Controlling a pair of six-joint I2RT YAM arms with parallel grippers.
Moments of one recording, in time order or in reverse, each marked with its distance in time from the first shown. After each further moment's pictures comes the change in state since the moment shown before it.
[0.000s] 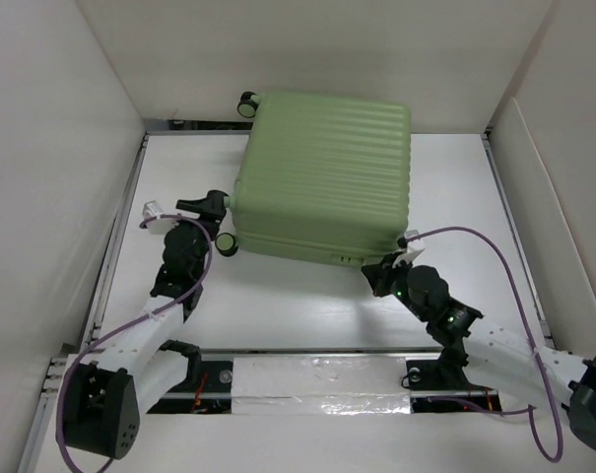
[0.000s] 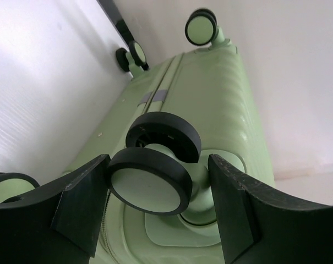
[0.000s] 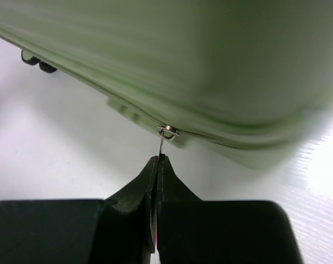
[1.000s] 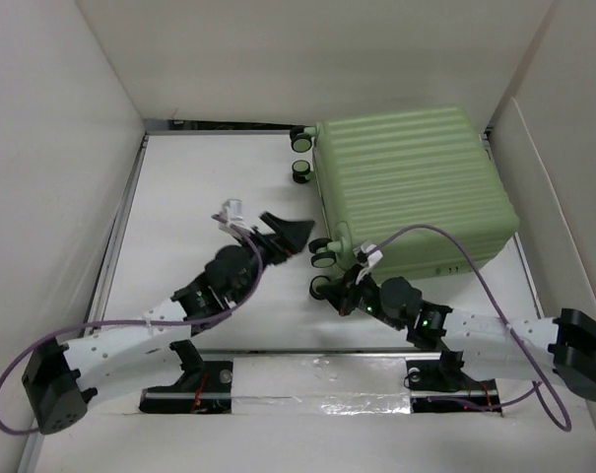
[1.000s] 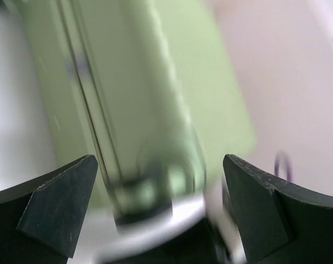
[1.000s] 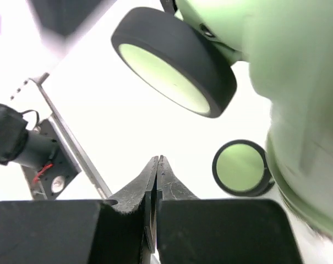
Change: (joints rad) left arm -0.848 -0.014 0.181 -0.182 -0.235 0.132; right arm 0.332 0.327 0.097 0.335 0.003 0.023
